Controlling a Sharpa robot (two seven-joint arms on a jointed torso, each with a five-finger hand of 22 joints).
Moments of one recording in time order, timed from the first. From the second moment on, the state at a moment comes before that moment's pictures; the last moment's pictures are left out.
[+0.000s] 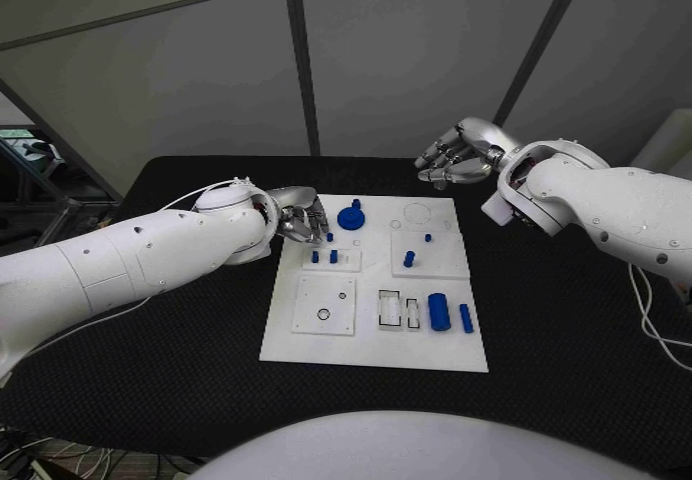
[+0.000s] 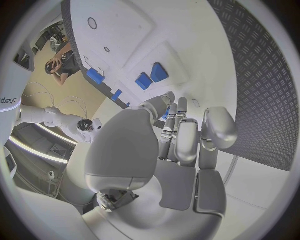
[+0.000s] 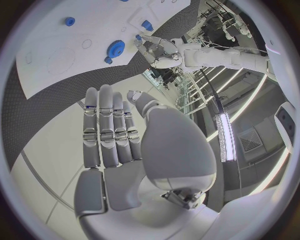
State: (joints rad) left arm 1.13 -0.67 0.00 1.23 -1.36 -0.06 -0.10; left_hand 1.37 -0.16 0.52 -0.05 0.11 0.96 0.14 0.09 0.09 1.13 0.06 0.26 0.11 1.46 -0.01 1.35 1.12 0.13 1.43 0.08 1.12 1.15; right arm 1.25 -0.70 0.02 1.28 -1.00 -0.23 0.05; right_hand 1.35 -0.14 0.31 0.02 0.41 1.08 0.15 0.07 0.07 1.25 0.07 0.21 0.34 1.31 0.01 0.40 0.59 0.18 1.06 0.13 0.52 0.17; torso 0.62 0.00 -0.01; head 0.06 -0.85
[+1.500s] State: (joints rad) left arm 1.10 -0.94 0.05 1.55 -0.22 -0.26 0.44; left_hand 1.37 -0.14 0.50 -0.05 0.11 1.03 0.16 0.10 0.07 1.12 0.09 0.24 0.11 1.19 0.01 0.97 0.56 0.18 1.20 0.10 0.64 0.78; right arm 1.14 -0.79 -0.06 1.45 -1.61 -0.27 -0.15; right_hand 1.36 -0.16 0.41 -0.03 0.26 1.07 0.15 0.06 0.07 1.16 0.09 0.10 0.08 1.47 -0.01 1.29 1.26 0.18 1.16 0.09 0.98 0.50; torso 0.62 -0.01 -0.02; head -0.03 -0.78
